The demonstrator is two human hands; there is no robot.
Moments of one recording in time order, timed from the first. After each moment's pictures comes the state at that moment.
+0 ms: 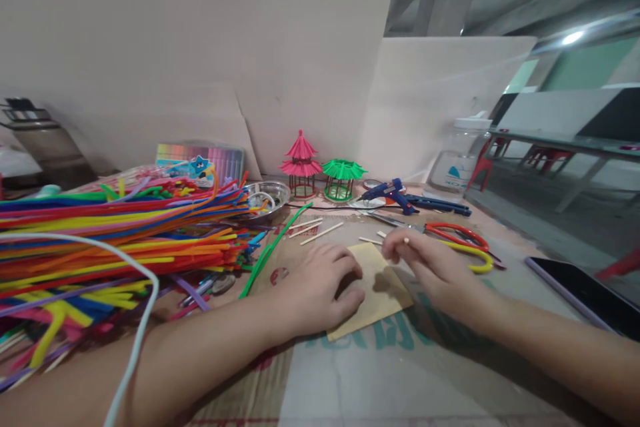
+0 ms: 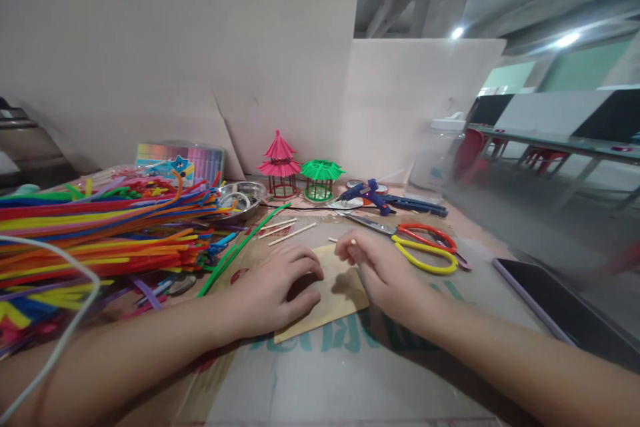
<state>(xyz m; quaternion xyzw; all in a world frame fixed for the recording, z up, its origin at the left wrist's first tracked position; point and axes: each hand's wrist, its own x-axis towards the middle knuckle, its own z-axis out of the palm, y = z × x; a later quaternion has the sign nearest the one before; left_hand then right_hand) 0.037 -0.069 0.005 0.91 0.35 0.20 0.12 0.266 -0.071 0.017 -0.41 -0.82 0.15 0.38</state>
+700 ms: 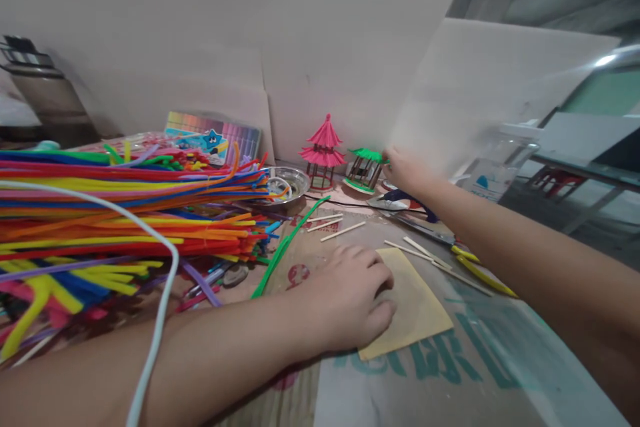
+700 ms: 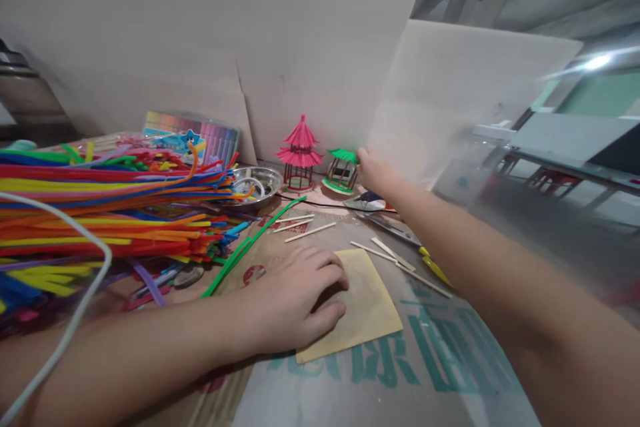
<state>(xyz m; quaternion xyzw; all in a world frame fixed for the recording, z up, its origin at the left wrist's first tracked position) 0.037 -0.067 0.003 0.91 0.34 0.19 0.13 0.237 0.141 0.056 -0.56 -0.79 -0.25 0.11</state>
